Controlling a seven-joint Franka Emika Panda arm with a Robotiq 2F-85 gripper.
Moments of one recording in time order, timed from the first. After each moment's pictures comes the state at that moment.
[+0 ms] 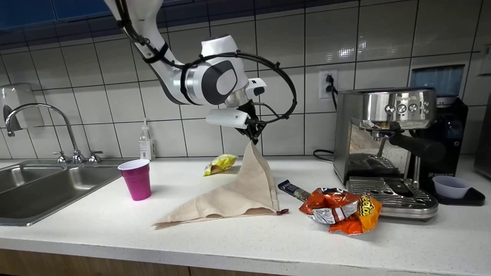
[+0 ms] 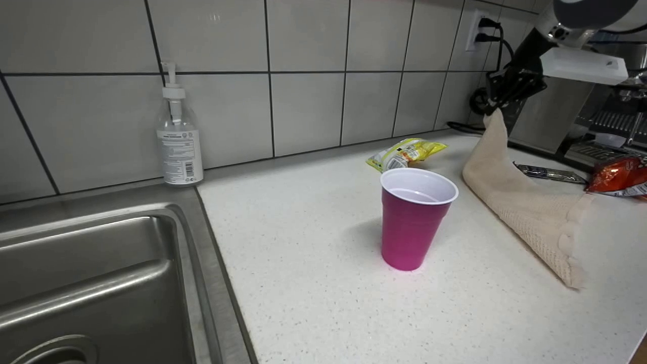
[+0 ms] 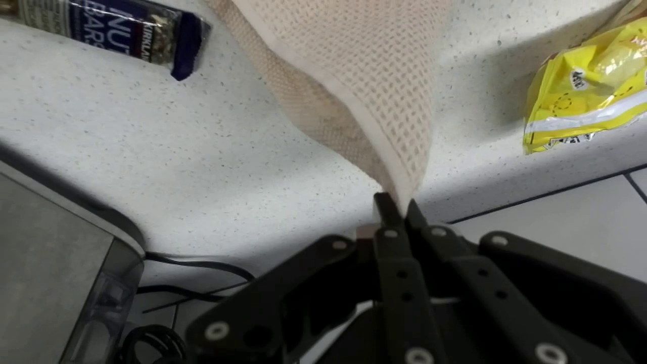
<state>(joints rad) -0.24 0.27 -0.06 -2.14 0.11 2.94 -0.06</state>
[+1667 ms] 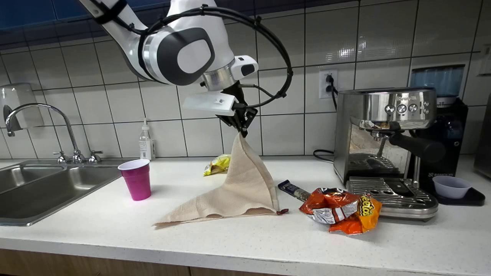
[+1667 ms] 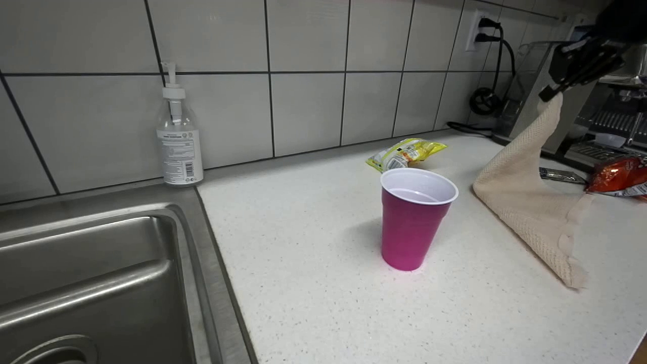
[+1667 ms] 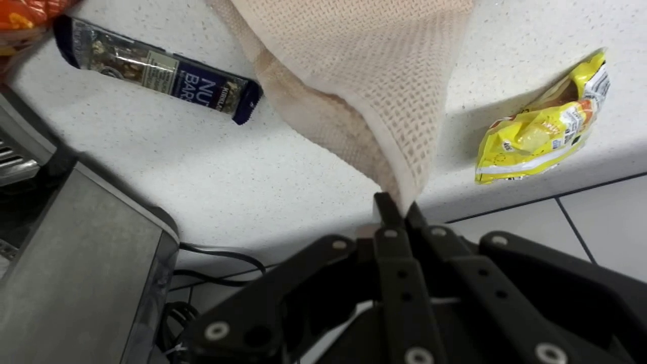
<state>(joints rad) -0.27 -0.08 -0.05 -2.47 0.25 2.93 -0.30</state>
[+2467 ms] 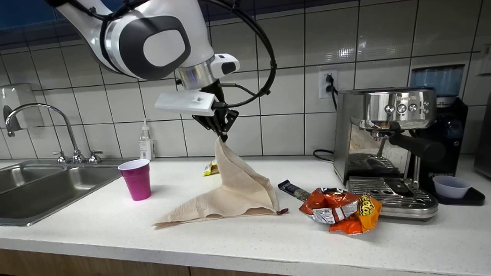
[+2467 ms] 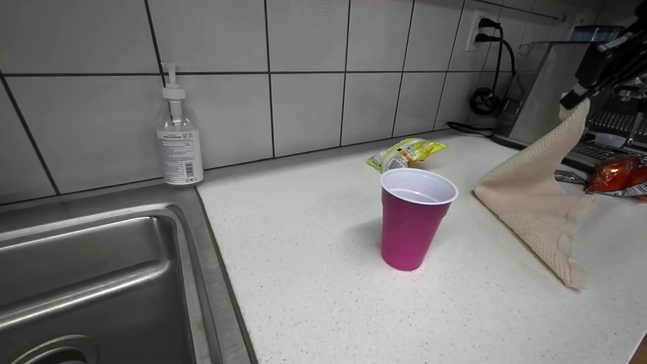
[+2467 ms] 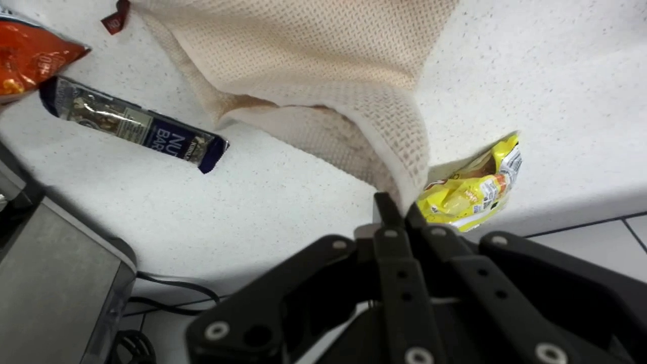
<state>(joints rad) -0.18 -0.26 -0.11 -2.63 0.25 2.86 -0.37</state>
